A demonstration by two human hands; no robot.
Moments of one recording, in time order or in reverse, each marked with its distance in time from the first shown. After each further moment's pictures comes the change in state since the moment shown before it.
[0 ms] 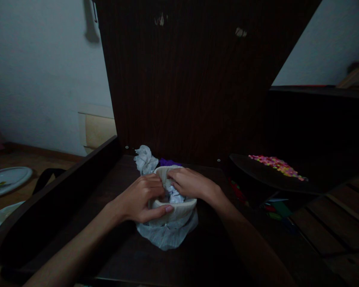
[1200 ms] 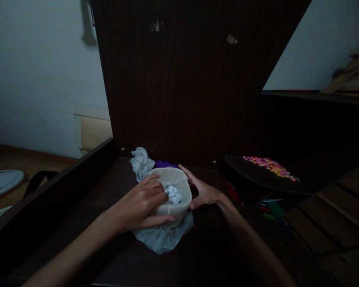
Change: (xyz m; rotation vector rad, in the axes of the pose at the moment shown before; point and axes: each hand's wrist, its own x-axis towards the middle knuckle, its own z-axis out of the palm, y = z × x) left_hand -0.002 0.015 0.008 0.207 -0.022 0.020; right_hand -0.048 0.068 0.048 1.070 0.026 -0.045
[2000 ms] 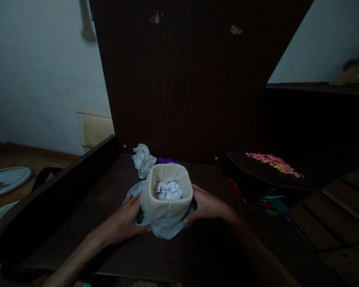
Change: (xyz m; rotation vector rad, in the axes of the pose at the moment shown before) left_hand -0.093 -0.014 0.057 -0.229 -0.277 -0.599; right_hand -0.025 0.006 0.031 -0.567 0.029 0.234
